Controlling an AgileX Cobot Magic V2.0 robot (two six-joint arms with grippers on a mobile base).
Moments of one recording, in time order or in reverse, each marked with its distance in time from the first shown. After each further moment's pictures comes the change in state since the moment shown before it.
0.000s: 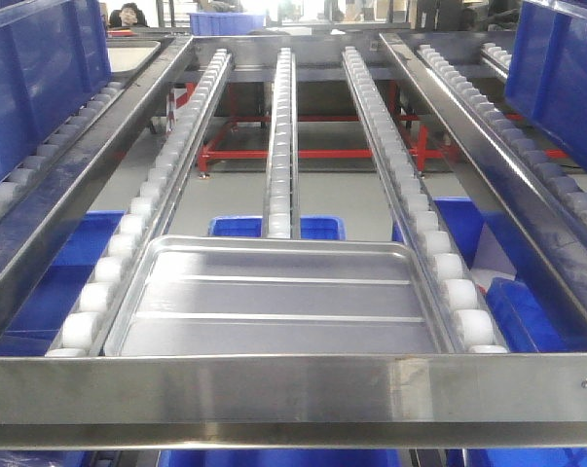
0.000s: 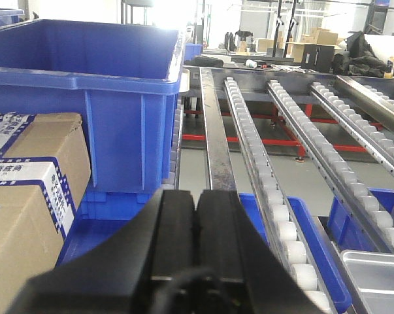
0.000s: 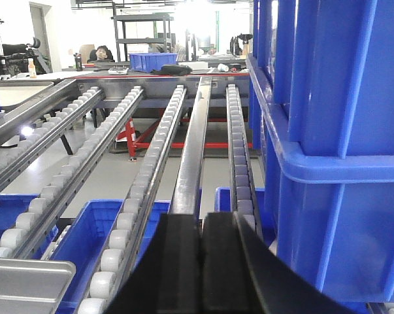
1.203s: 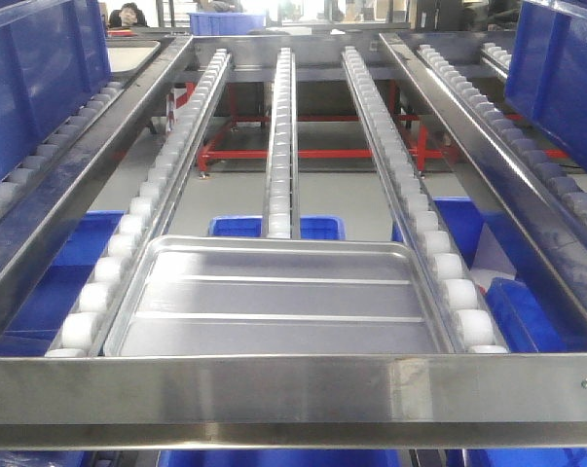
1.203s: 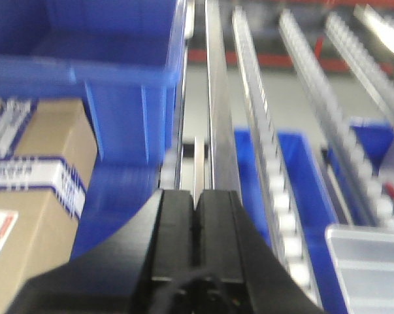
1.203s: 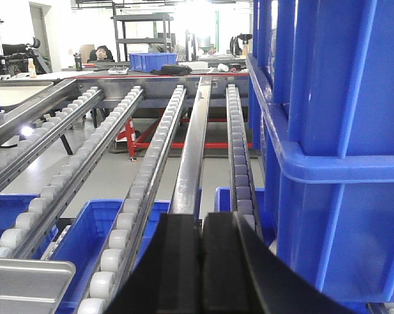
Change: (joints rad) left arm 0.000 0.377 -0.546 0.000 0.522 0.000; right arm 0.000 0.000 0.000 0.000 0.000 0.000
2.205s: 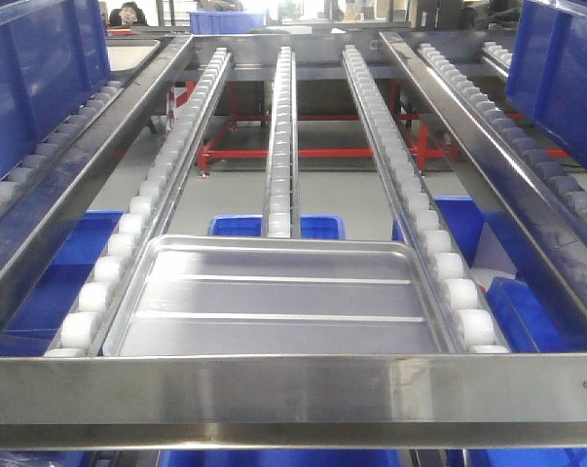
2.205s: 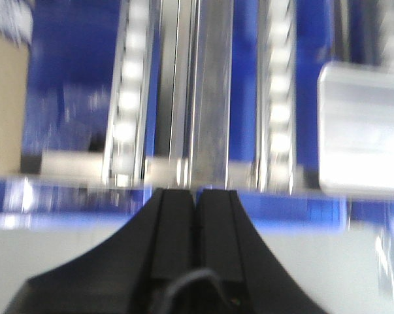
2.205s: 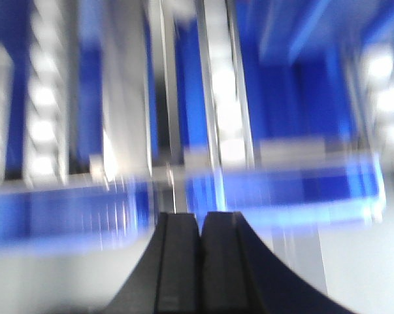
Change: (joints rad) left arm 0.000 0.437 -0.326 -0.108 0.557 0.002; right arm 0.002 0.692 -0.567 0.022 0.883 0.071
